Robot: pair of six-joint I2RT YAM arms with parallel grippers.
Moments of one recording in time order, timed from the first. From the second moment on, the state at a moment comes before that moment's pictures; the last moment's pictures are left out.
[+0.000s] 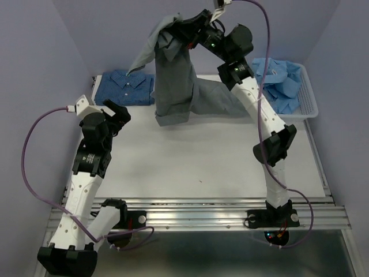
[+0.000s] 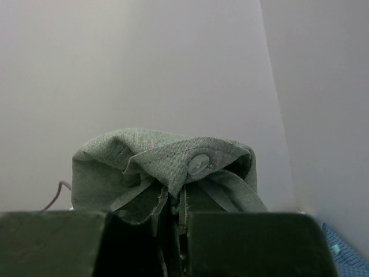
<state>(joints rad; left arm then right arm) -0.13 0.82 0.90 -0.35 -0.27 -0.67 0.52 2.12 2.48 0.33 -0.58 0.68</state>
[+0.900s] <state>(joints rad) -0.13 0.65 0.87 -0.49 -0.34 -0.73 0.58 1.85 1.76 0.54 -0.36 0.57</state>
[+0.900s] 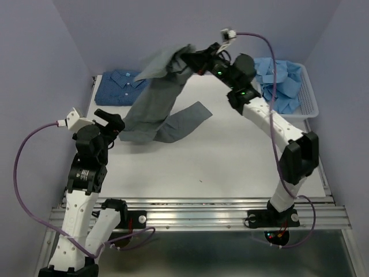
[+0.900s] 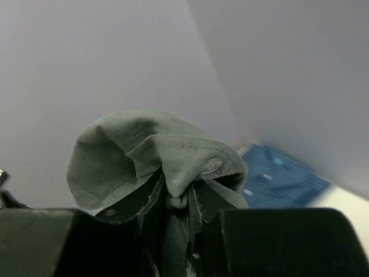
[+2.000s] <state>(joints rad) -0.27 1.55 0.92 -0.18 0.21 -0.65 0.40 1.49 1.21 -0.29 0.05 0.11</state>
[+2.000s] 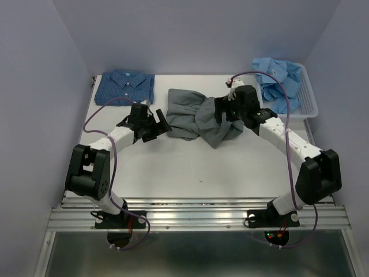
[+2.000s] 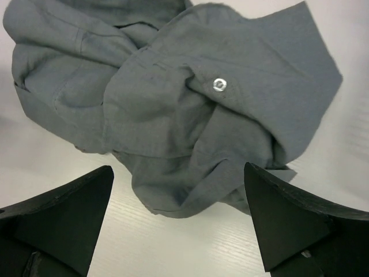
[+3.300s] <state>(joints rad) -0.32 1.62 1.14 -0.01 0.18 -0.55 0.35 1.83 1.37 -0.21 0.38 0.07</state>
